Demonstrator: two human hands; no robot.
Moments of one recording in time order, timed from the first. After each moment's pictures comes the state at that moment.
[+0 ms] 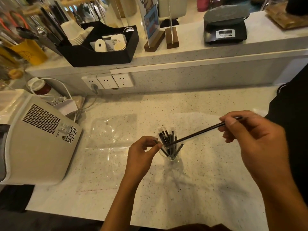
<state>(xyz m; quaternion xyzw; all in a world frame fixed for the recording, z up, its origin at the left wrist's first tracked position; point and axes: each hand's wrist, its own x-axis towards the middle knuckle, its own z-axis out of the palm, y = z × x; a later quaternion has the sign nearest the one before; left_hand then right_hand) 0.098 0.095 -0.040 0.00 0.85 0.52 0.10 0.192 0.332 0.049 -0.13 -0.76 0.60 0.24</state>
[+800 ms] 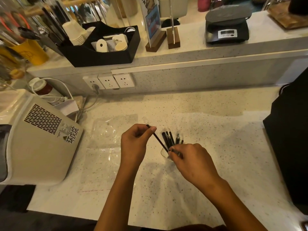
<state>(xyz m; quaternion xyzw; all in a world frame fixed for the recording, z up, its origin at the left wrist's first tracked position) 0.072 0.097 -0.018 -0.04 0.81 0.59 0.01 0.155 0.253 -0.038 -0.10 -0.94 0.34 0.00</state>
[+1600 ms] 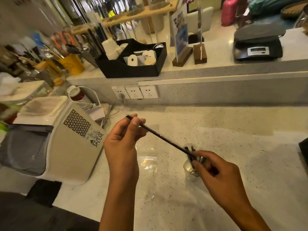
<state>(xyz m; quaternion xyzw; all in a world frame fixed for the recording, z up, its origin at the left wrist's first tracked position) 0.085 0.056 0.079 -0.05 0.66 0.74 -0.14 0.169 0.248 -0.008 -0.11 -0.81 0.57 0.08</state>
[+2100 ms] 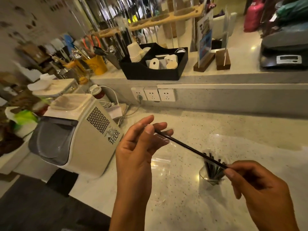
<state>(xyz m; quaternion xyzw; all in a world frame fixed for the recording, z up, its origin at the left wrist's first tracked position) 0.118 0.044 0.104 -0.01 0.61 0.78 -0.11 0.183 0.252 0.029 -0.10 -0.70 0.69 0.13</state>
